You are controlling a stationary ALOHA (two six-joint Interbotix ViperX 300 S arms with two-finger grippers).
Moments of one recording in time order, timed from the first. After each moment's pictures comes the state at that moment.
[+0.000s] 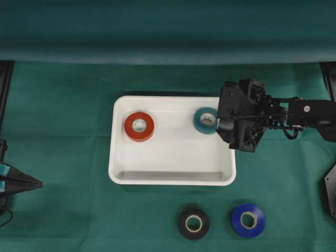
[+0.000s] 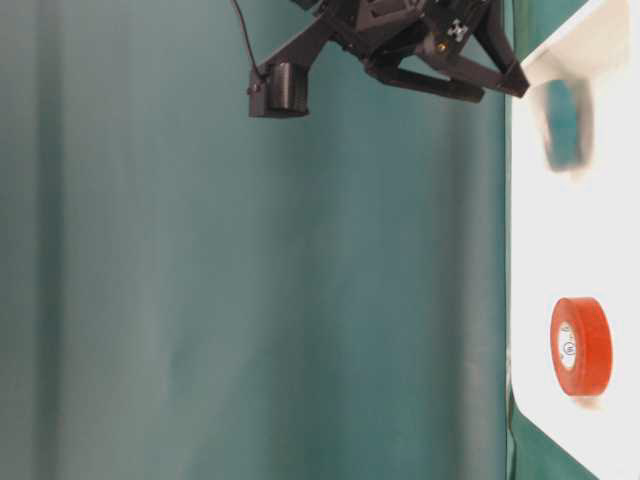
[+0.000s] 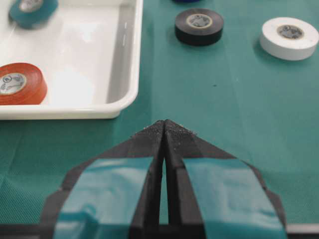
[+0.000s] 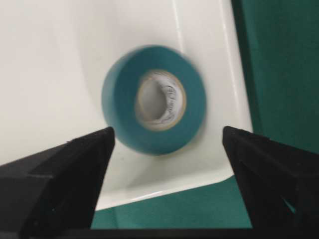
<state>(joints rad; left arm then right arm) -0.01 -1.44 1.52 -0.02 0.11 0.05 -0.42 -0.11 0.78 -0.39 0.20 0.20</state>
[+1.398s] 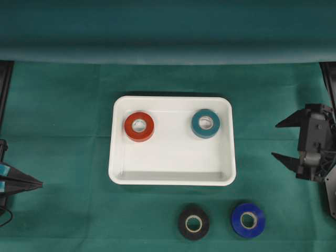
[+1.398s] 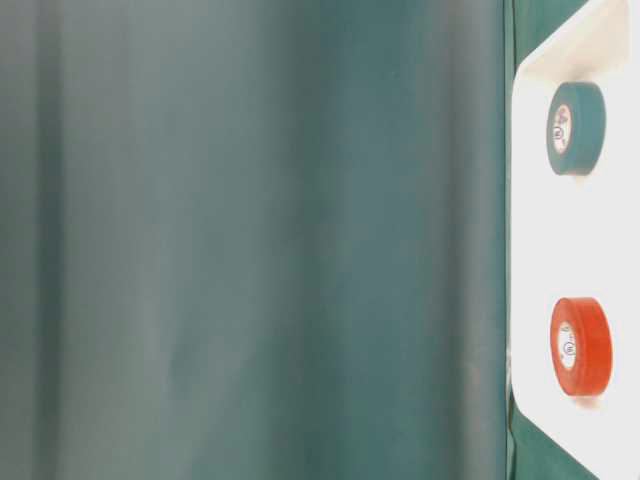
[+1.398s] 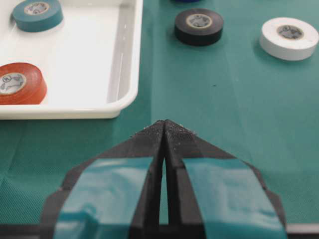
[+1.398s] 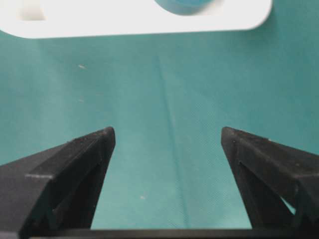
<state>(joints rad) -0.01 -1.44 1.52 -0.02 0.11 0.04 -0.31 -0.73 1.20 -0.36 0.33 0.20</state>
